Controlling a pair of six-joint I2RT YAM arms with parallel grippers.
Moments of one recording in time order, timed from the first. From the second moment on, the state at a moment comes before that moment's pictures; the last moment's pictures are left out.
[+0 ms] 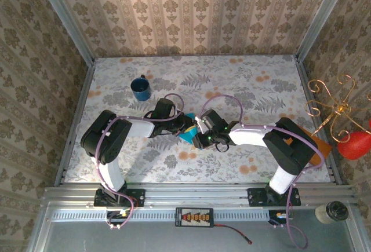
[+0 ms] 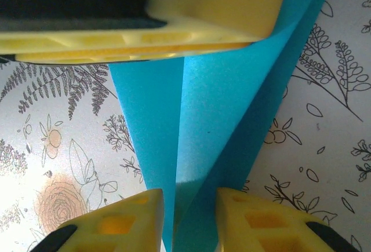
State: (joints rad) left arm -0.61 1.80 0.78 0.30 0.62 -1.09; right arm 0.72 1.69 0.80 -0.10 -0.23 0.32
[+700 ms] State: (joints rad) left arm -0.59 1.80 0.79 0.30 0.62 -1.09; right arm 0.69 1.69 0.78 -0.06 -0.28 0.32
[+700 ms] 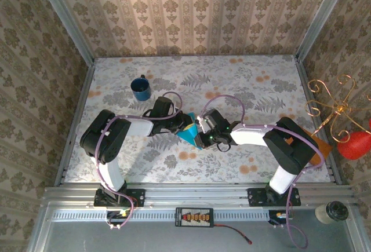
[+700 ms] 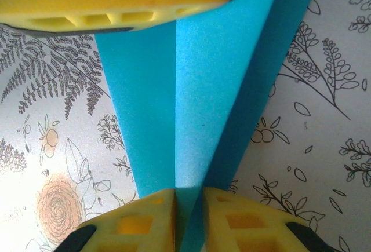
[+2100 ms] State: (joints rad) left arm -0.59 1.81 0.79 0.28 0.66 -1.03; right arm 0.62 1.66 0.76 -0.07 -0.43 0.40
